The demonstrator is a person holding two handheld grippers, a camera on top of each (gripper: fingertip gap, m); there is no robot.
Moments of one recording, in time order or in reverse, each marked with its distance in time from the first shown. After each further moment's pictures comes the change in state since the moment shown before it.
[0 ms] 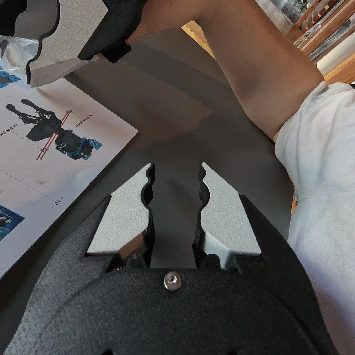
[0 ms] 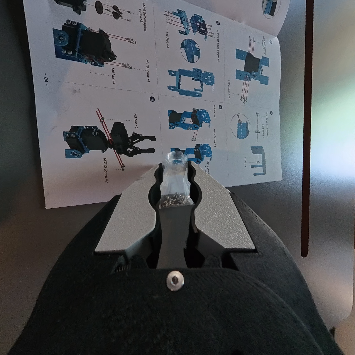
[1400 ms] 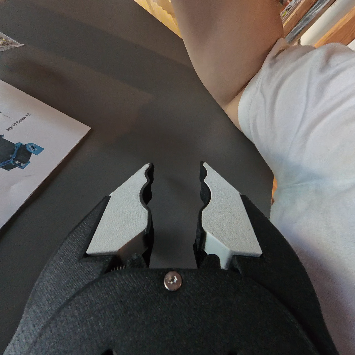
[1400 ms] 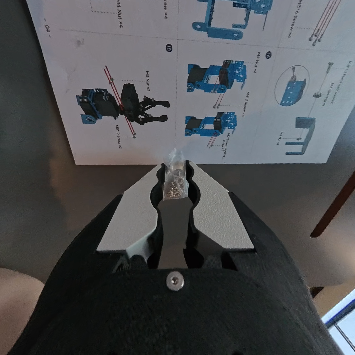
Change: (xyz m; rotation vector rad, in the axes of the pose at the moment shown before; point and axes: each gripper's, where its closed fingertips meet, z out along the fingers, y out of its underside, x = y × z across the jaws) left arm 0.039 0.013 0.010 -0.055 0.086 0.071; right arm -0.010 0.024 -0.017 -0.429 -0.294 -0.003
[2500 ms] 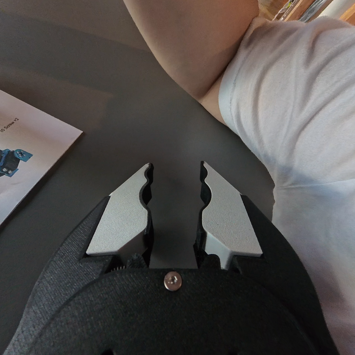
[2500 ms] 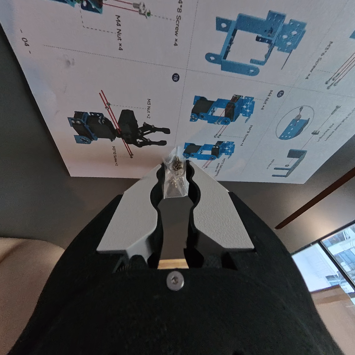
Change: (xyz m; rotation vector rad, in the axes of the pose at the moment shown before) left arm 0.005 0.000 0.008 -0.013 -0.011 0.021; right arm 0.004 -0.018 0.010 -0.286 0.012 -0.117
